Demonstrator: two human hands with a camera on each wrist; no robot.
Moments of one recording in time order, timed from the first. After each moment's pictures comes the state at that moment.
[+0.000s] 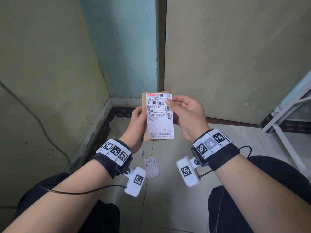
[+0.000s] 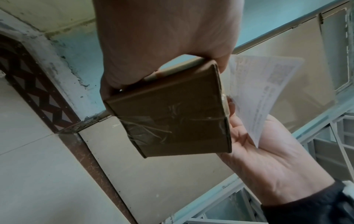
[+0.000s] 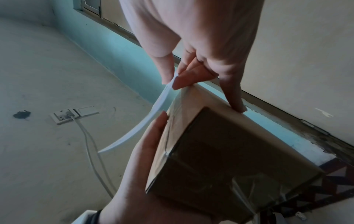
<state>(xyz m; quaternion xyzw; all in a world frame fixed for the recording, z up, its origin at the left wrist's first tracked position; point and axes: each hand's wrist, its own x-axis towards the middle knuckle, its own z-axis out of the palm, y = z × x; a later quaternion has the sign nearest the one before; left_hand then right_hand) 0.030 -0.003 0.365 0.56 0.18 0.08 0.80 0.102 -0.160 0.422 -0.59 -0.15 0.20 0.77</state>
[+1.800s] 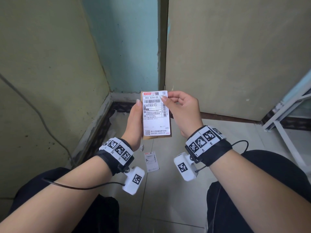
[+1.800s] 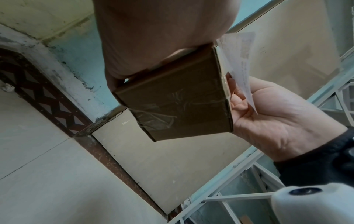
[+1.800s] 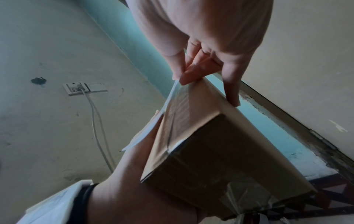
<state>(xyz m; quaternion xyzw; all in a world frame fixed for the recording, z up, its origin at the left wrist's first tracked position) 0.009 -0.020 0.370 0.59 0.14 0.16 0.78 0.102 -0.146 0.404 -0.67 -0.19 0.13 0.71</state>
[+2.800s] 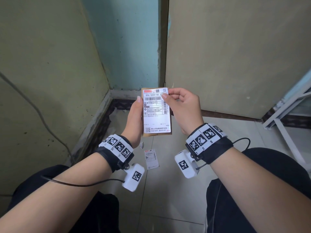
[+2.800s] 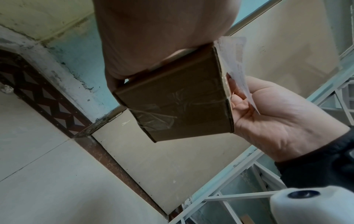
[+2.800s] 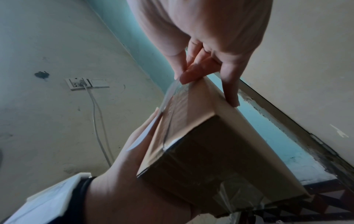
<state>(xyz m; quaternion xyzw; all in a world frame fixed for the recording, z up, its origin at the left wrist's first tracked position) 0.012 -0.017 0.364 0.58 0.13 0.16 0.79 0.099 -0.148 0.408 -0.67 -0.19 0.12 0.71</state>
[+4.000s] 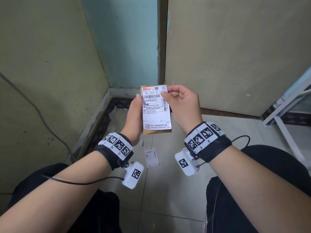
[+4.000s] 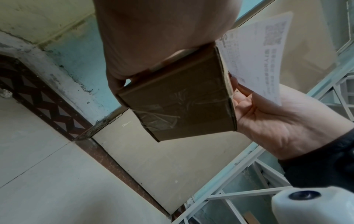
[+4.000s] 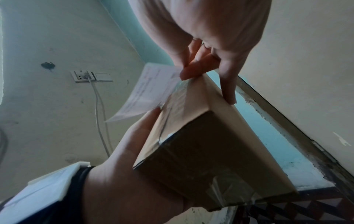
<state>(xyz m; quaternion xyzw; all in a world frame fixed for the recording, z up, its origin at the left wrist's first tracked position) 0.009 -0.019 0.369 0.59 0.11 0.16 0.79 0.097 -0.147 0.406 -0.68 -0.22 0.09 0.70</state>
